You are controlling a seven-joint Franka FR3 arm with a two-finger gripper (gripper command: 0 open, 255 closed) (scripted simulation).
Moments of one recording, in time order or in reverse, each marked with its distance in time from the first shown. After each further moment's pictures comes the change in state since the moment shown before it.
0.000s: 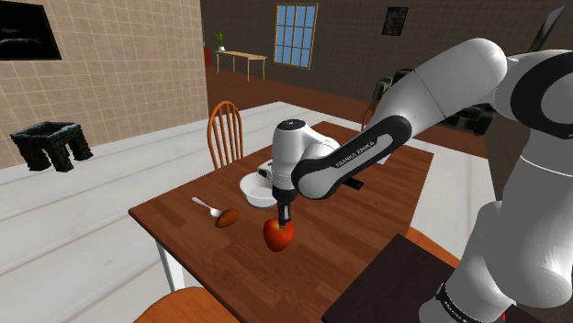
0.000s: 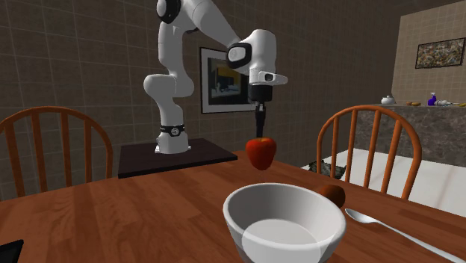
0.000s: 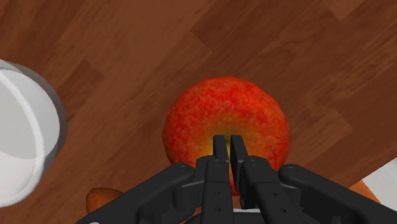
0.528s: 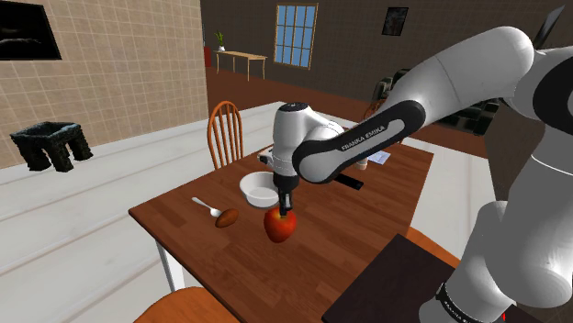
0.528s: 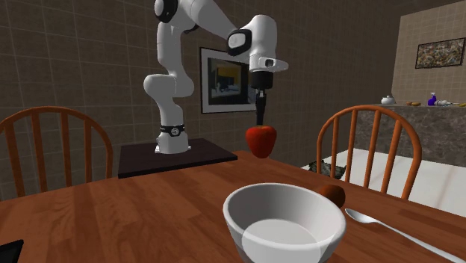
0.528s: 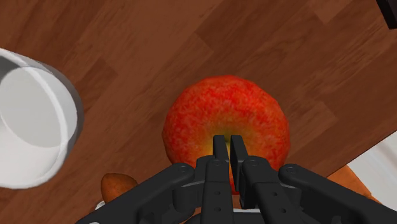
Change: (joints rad) arm -0.001 -0.072 0.003 0.036 0.026 -0.106 -0.025
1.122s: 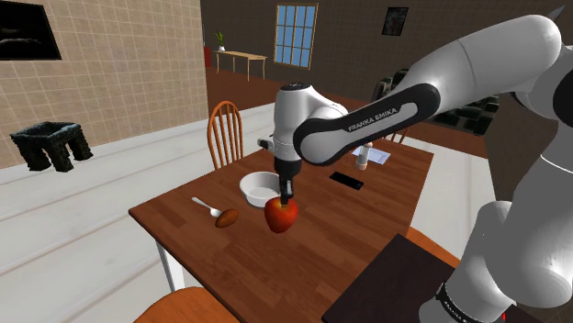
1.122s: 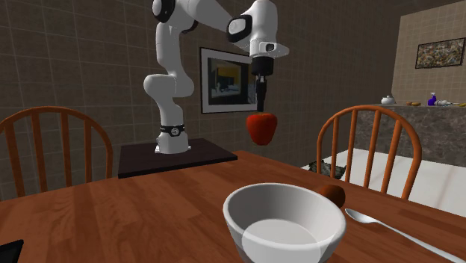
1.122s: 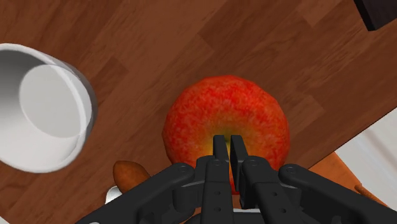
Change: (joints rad) arm 0.001 -0.060 0.002 0.054 0.019 -0.114 -0.018
